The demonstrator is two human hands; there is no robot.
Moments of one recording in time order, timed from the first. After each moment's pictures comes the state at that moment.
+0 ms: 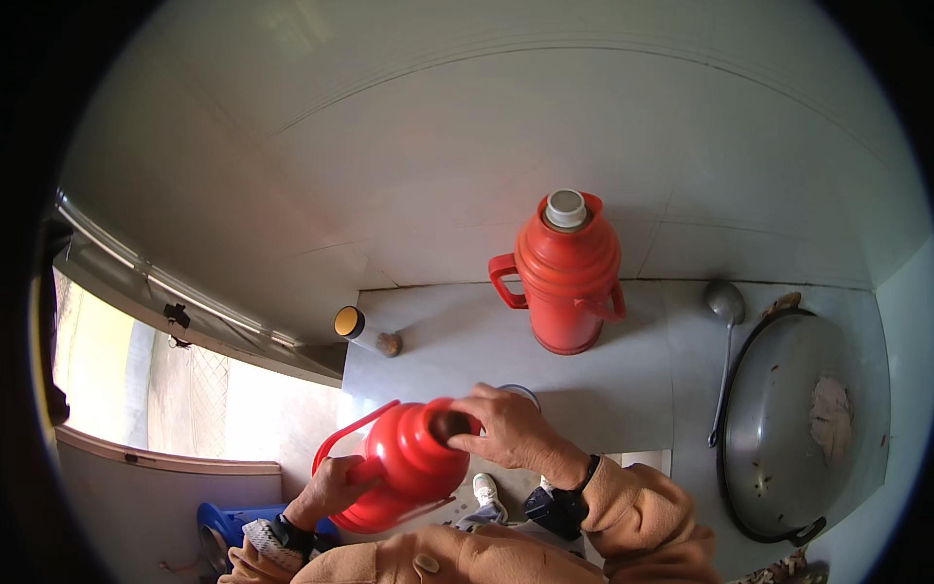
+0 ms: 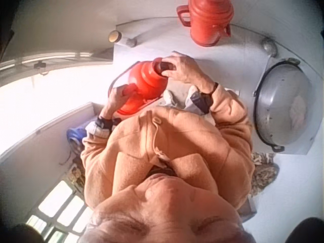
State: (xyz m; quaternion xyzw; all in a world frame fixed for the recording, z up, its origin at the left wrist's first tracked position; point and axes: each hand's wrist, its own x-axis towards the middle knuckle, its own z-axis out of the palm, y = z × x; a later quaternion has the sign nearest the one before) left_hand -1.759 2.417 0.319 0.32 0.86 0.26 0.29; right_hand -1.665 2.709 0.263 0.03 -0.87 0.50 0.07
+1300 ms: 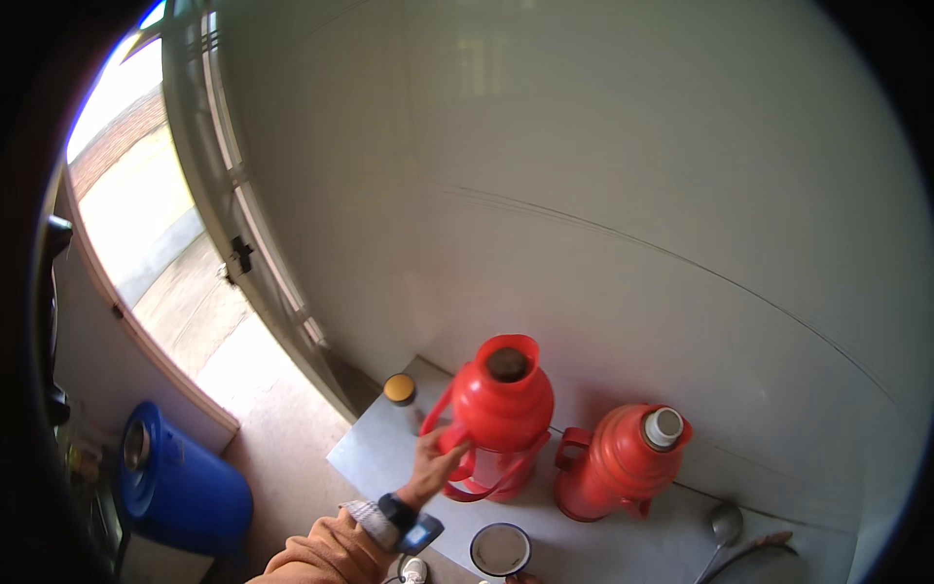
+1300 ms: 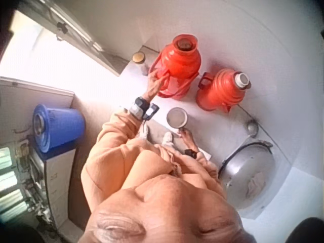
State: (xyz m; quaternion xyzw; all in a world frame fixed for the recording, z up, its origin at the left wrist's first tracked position) left_hand -1.852 2.571 0.195 0.10 0.66 0.74 0.05; right_hand -1.565 2.744 -0.027 -0.17 -0.73 0.64 -0.13
